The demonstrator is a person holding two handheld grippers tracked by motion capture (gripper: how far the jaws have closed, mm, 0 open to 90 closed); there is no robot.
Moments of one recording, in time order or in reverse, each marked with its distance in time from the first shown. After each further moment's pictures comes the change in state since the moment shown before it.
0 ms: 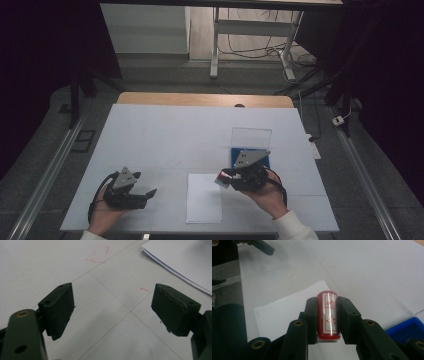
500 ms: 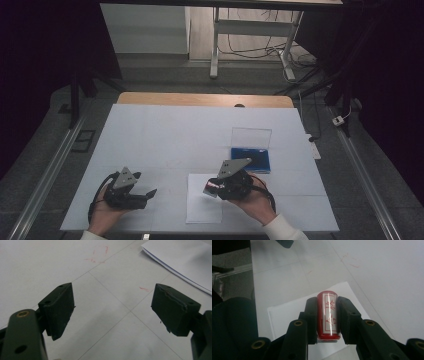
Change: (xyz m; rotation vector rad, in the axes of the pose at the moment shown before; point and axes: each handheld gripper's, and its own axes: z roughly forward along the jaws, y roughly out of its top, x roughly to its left) left arm 0.000 0.000 0.001 0.002 -0.002 0.005; right arm 0.028 0.007 0.030 0.053 0.058 -0.073
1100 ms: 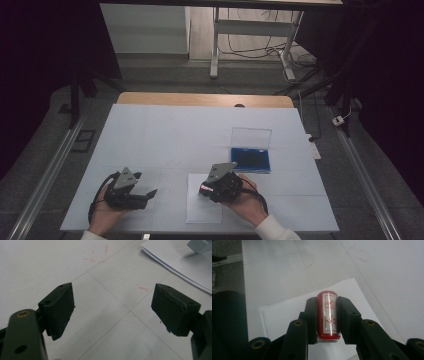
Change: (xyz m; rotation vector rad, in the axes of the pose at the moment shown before) left arm 0.000 0.000 0.000 0.005 0.000 0.005; right arm 0.007 0.002 0.029 0.065 -0.010 -0.031
